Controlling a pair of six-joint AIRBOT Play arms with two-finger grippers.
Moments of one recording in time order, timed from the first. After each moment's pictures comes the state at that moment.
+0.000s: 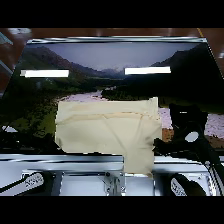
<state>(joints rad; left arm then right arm) 0.53 -1.24 0.48 1.01 -1.27 -1.18 -0.20 -0.98 0.32 -1.05 1.09 1.44</state>
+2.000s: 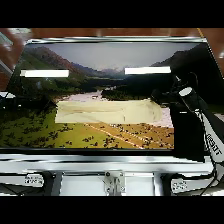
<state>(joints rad) 0.35 -1.56 1.08 0.79 -1.03 -1.28 -0.09 -1.60 1.10 -0.85 0.71 1.36</state>
